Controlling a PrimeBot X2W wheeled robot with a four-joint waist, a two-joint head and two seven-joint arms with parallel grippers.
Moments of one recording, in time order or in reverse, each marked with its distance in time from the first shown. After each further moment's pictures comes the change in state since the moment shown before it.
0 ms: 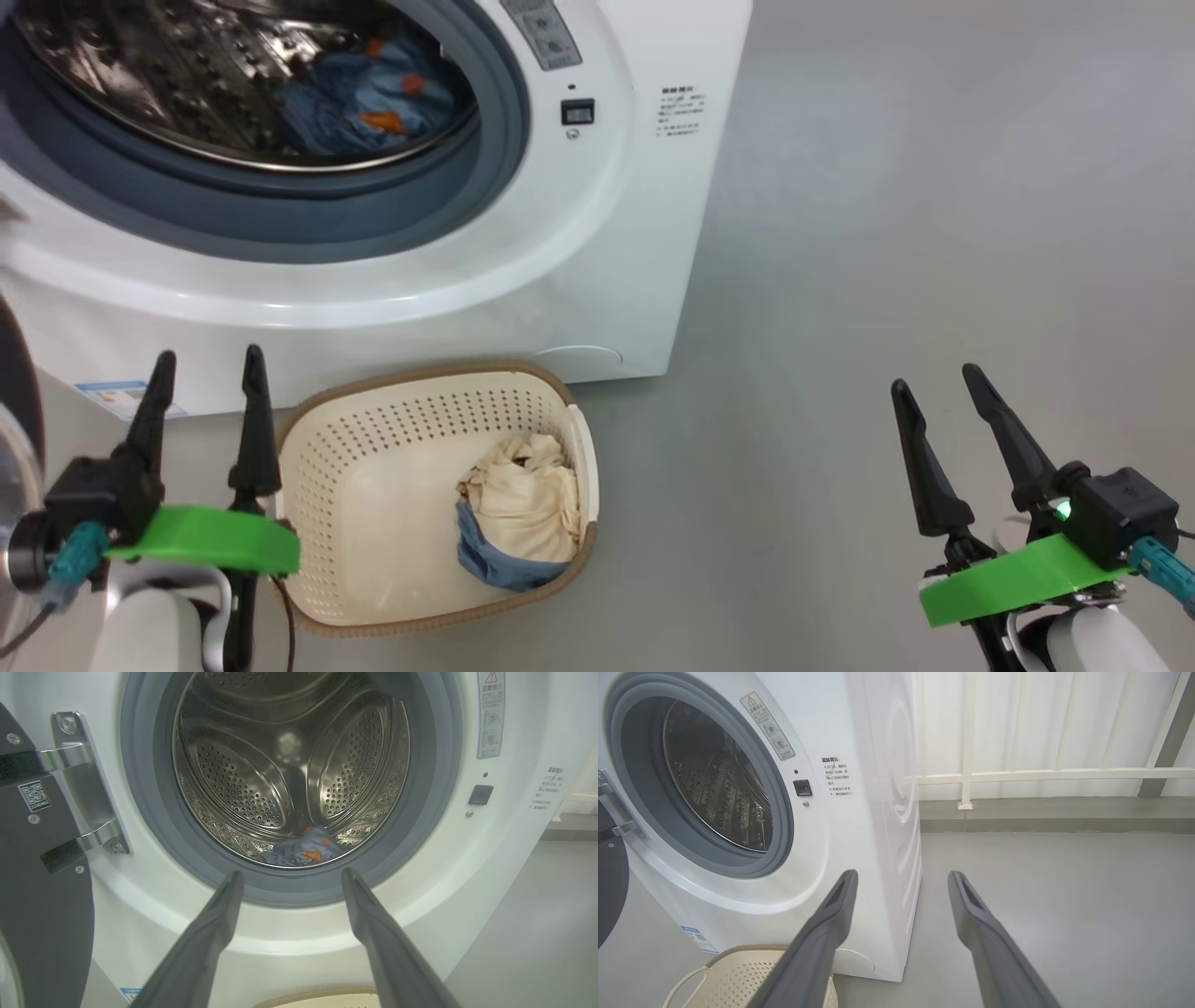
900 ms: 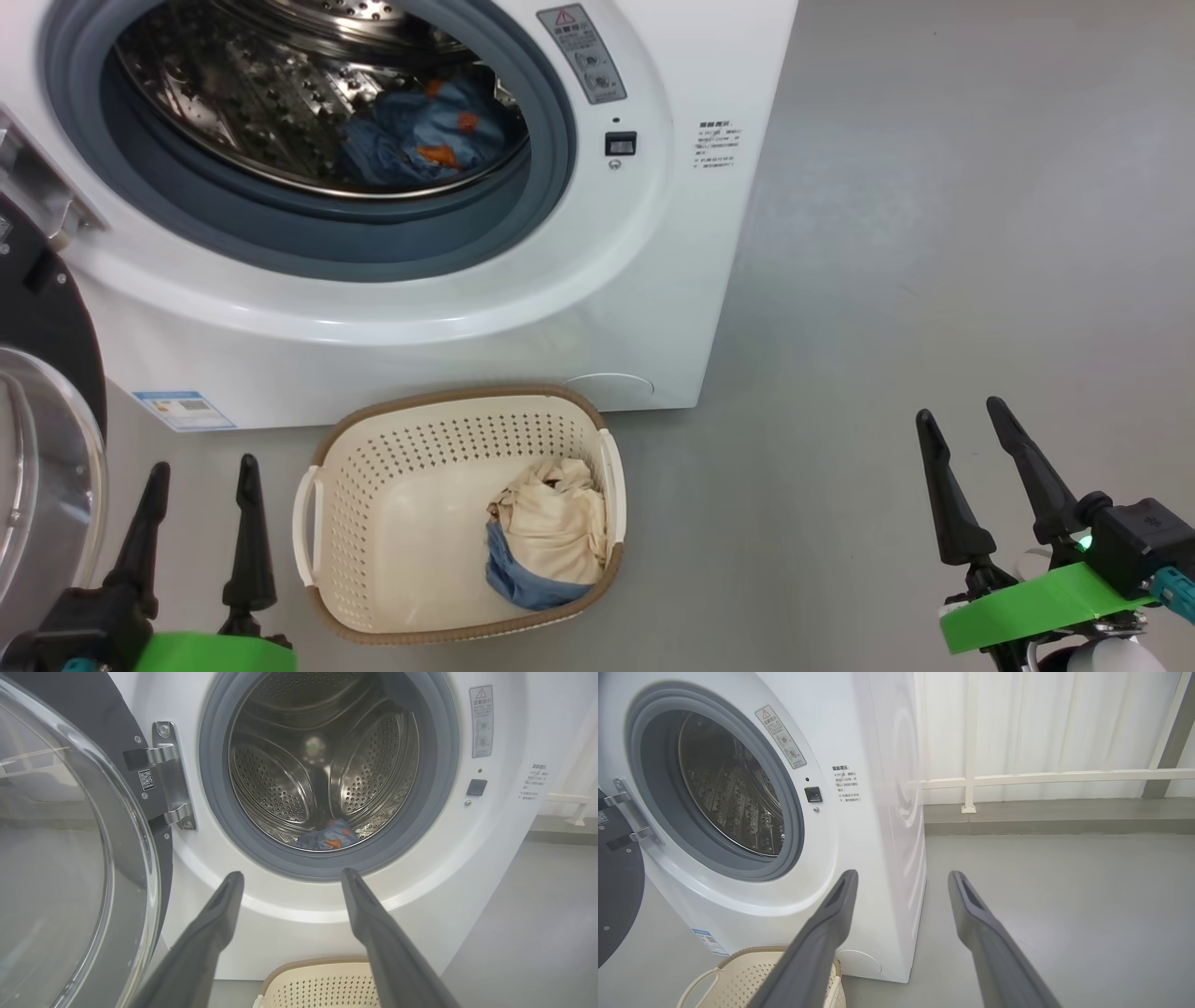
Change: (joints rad) left arm 0.253 -0.047 0.065 -0.196 0.025 0.000 0.000; right arm 0.066 -0.004 -0.036 -0.010 0.009 0.000 0.000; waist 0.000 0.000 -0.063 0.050
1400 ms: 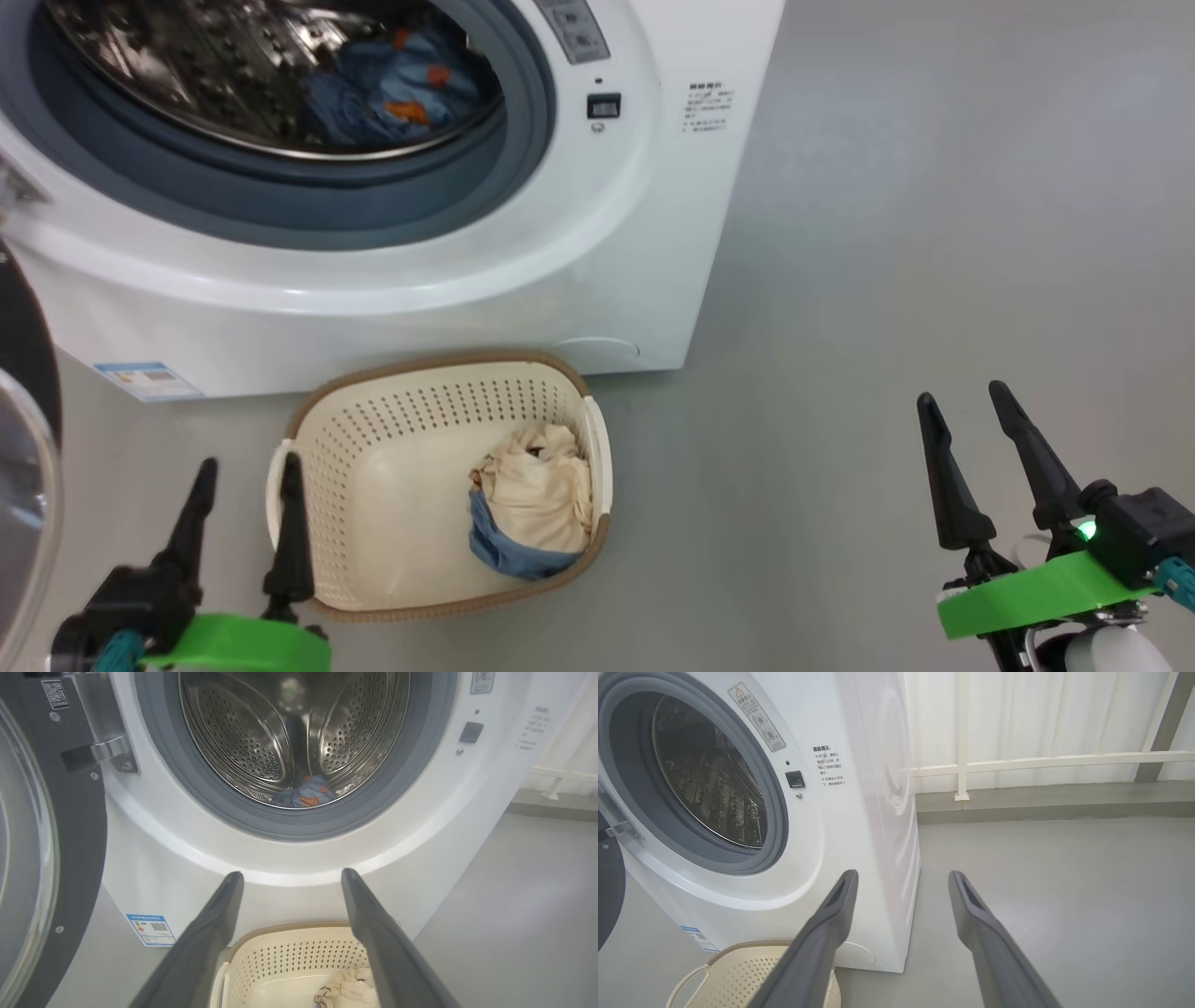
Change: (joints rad) left arm -0.027 0.000 -0.052 0.071 -0.025 0.000 0.000; right arm -0.010 0.012 -0.008 -0.019 -0.001 0.000 0.000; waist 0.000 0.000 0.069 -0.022
